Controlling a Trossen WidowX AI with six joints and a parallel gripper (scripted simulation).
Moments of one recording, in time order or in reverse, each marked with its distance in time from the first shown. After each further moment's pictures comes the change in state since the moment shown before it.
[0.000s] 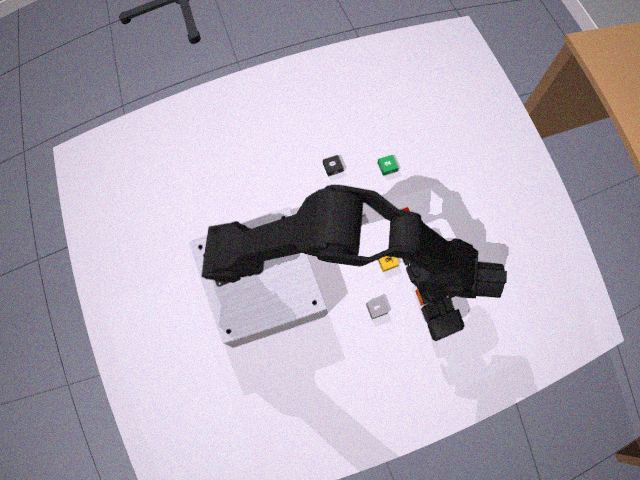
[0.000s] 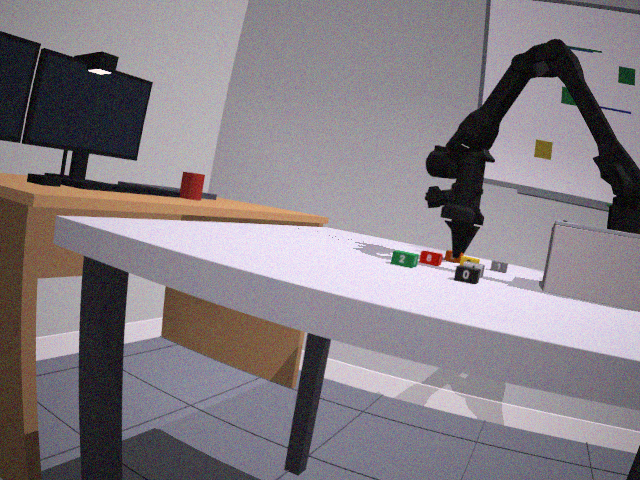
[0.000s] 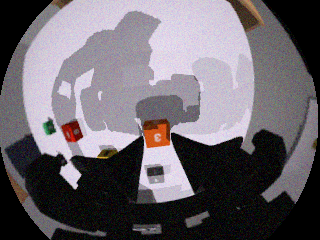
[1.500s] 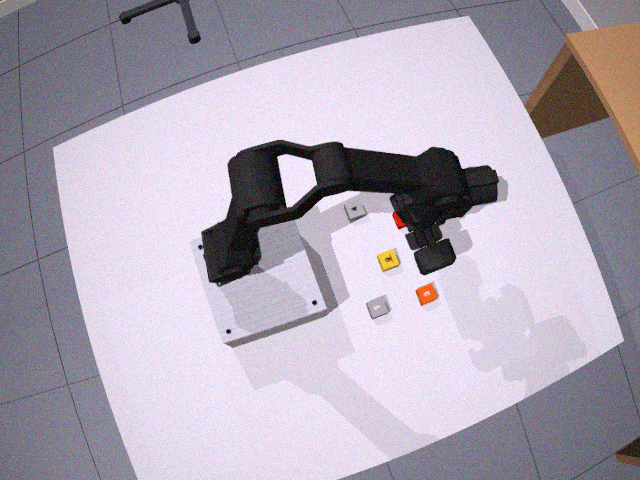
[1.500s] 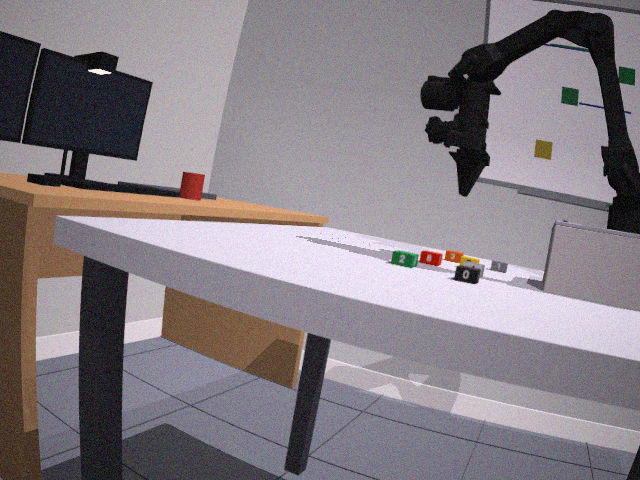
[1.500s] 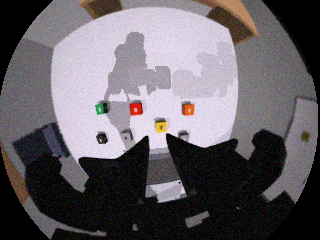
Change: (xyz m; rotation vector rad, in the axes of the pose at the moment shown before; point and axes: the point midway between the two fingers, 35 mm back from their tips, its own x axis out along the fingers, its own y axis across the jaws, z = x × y) arm -0.119 0.107 -0.009 -0.008 -0.001 0.020
